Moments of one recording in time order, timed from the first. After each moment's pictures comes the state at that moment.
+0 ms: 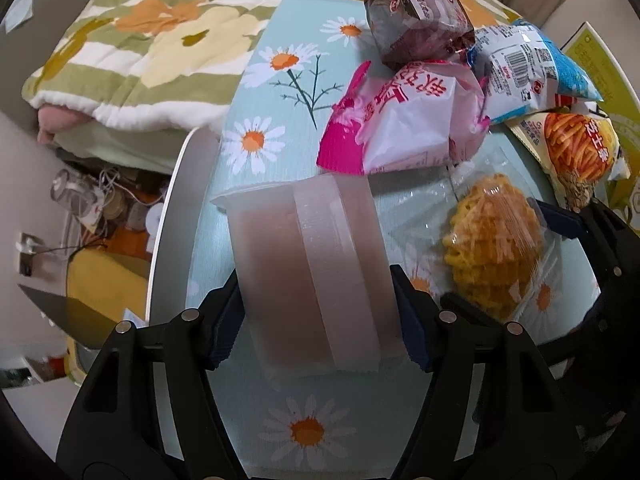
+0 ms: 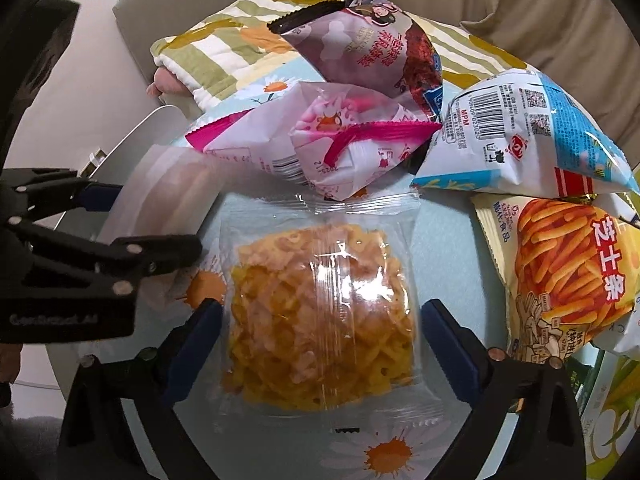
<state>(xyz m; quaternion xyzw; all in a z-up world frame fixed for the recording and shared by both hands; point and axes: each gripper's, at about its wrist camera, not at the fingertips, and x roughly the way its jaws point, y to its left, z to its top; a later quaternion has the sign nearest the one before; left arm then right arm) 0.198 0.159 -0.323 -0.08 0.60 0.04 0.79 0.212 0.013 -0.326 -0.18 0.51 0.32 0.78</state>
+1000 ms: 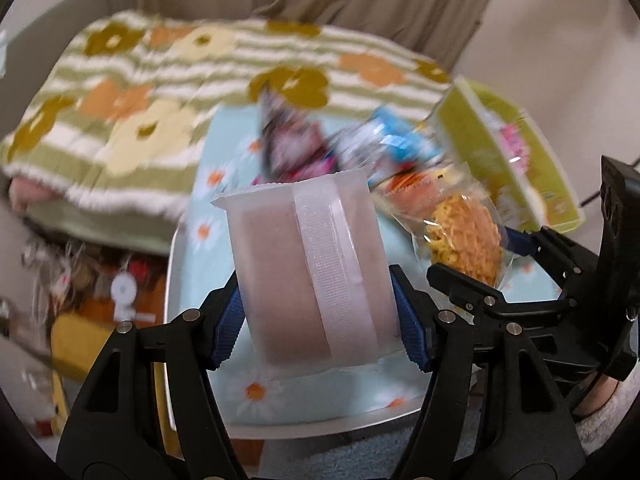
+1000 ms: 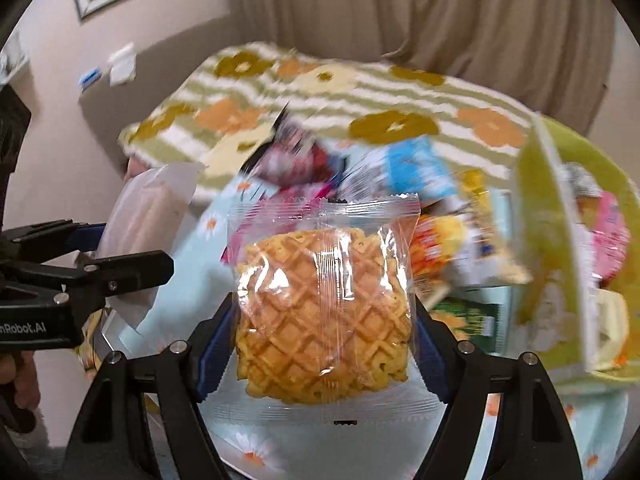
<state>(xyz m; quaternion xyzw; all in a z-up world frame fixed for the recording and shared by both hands) 0.160 0.125 -0.182 -0.08 0.48 -0.08 0.87 0.173 -0.066 -0.201 -0.06 0.45 0.23 0.86</state>
